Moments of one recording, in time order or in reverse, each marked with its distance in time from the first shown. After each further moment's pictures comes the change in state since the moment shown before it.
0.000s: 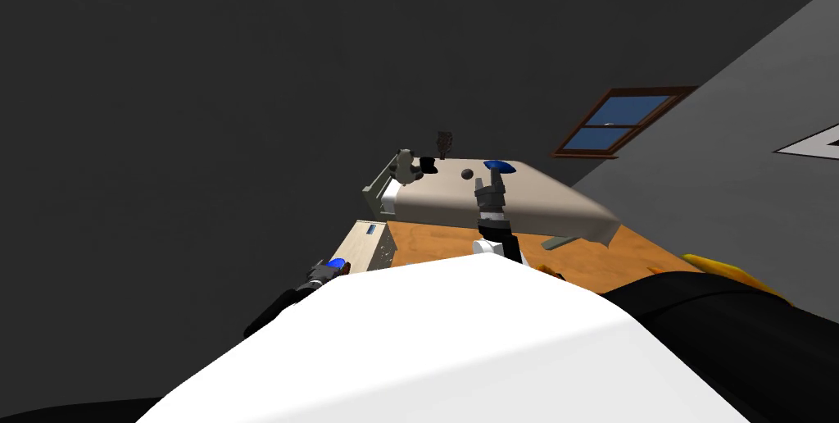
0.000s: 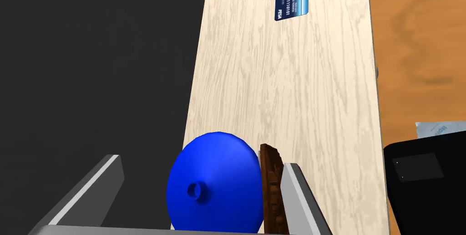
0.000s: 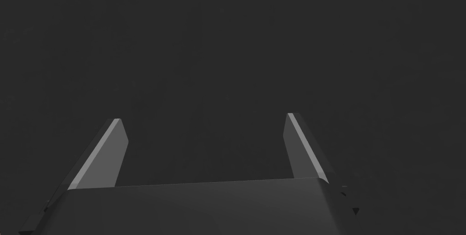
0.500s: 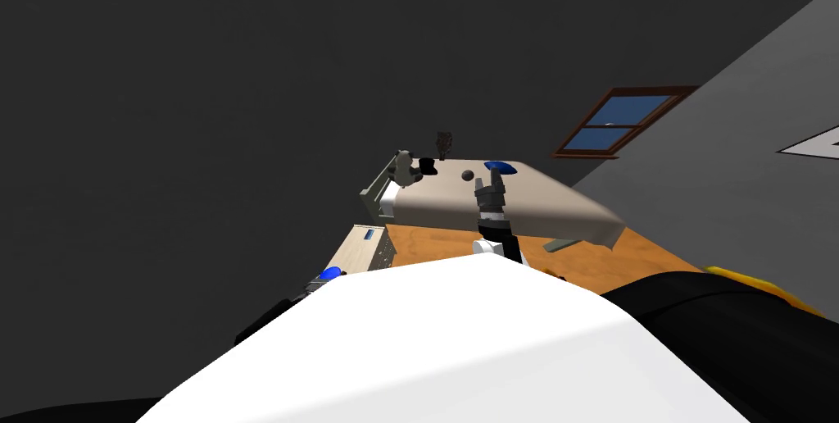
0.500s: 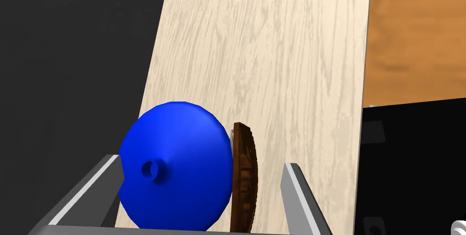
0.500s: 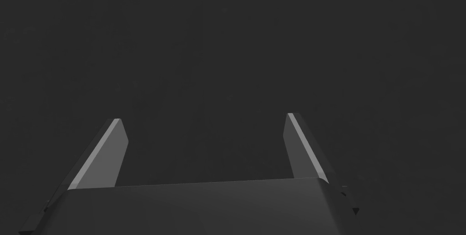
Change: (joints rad) left arm 0.003 0.033 0.028 0.097 0.087 0.118 0.089; right arm 0.000 0.000 0.000 0.000 0.000 0.000 0.000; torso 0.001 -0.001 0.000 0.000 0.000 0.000
